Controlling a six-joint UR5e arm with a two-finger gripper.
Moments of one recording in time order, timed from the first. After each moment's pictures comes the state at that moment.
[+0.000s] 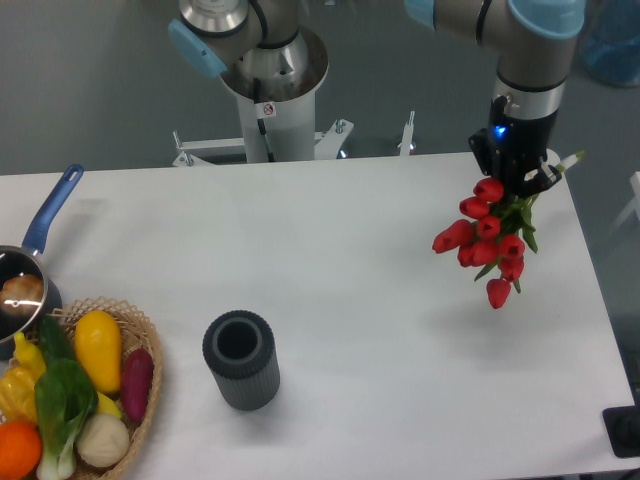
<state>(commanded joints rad) 2.81 -1.75 -1.60 -1.18 1.58 1.71</state>
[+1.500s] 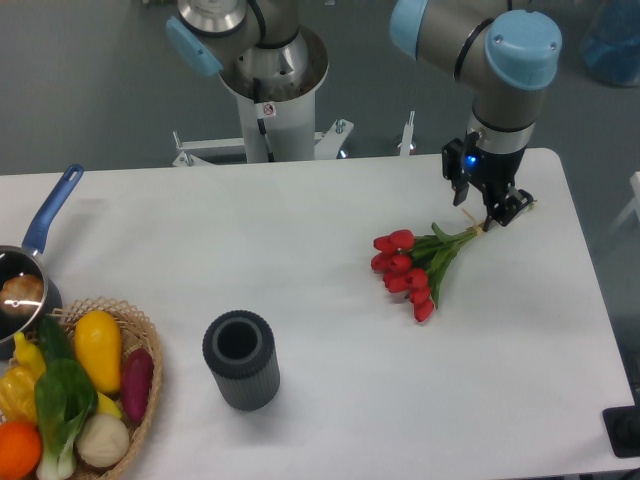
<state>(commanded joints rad) 2.81 -1.77 -1.67 -1.16 1.55 1.70</state>
